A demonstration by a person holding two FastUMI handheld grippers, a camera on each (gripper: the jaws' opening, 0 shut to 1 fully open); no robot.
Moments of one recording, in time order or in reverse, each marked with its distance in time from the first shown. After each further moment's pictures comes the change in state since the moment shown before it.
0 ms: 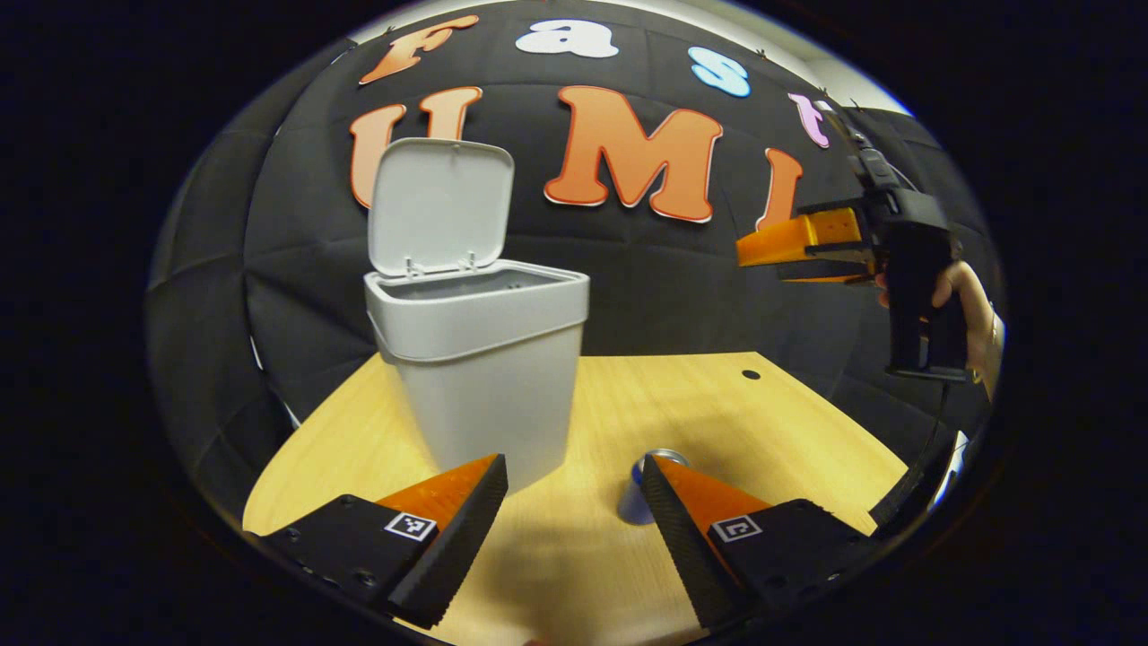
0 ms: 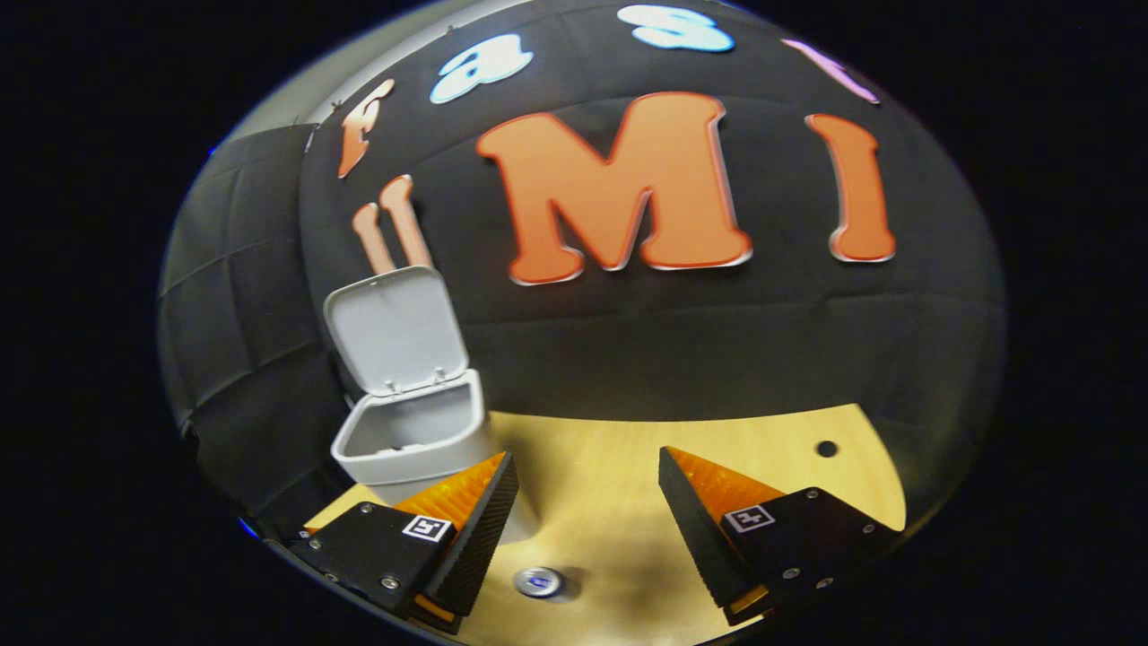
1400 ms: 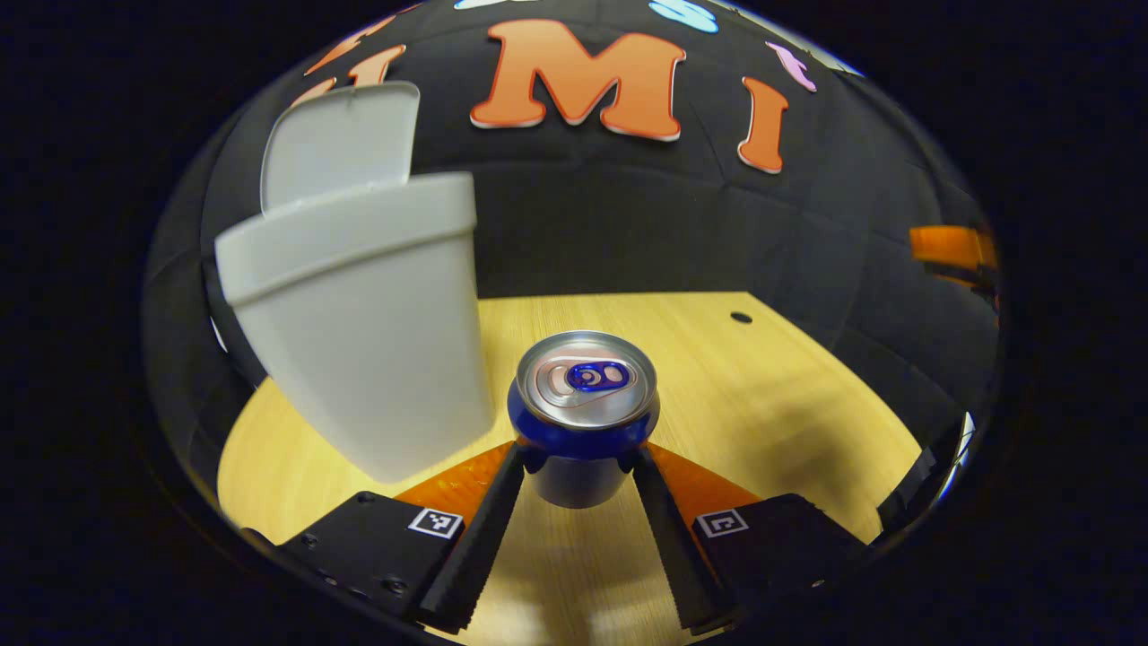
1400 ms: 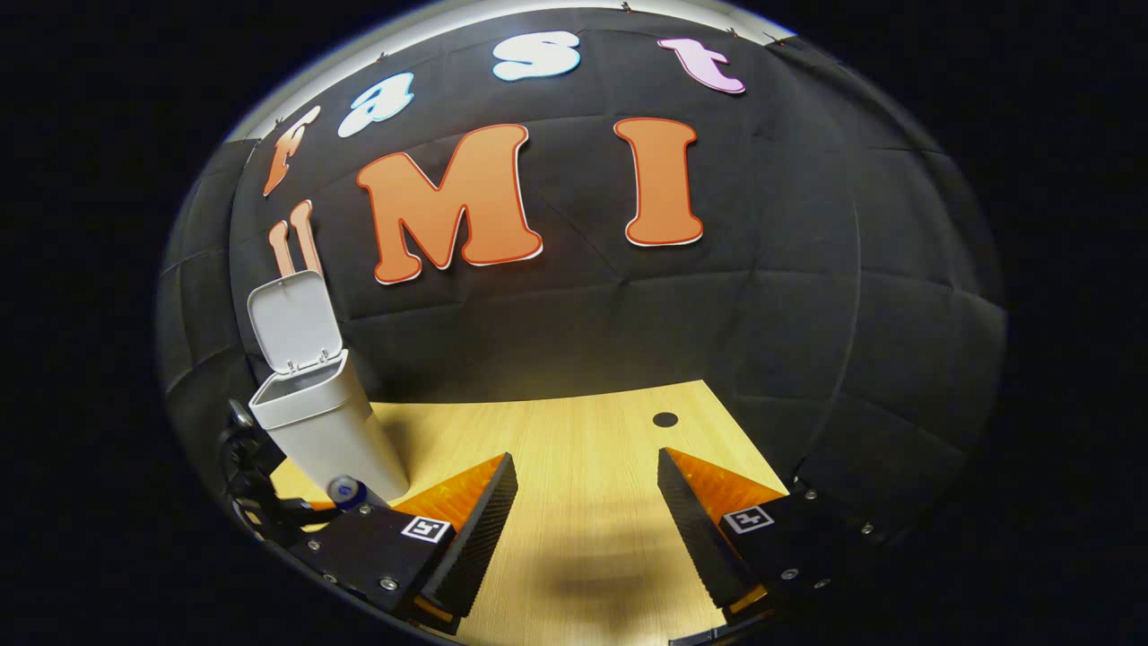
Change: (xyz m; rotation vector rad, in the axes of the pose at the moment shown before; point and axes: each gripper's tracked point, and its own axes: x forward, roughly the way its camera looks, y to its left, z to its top) left arm 0.074 -0.063 -0.015 0.059 0.120 0.012; right arm -0.087 -0.159 -0.040 0.032 0.024 -0.202
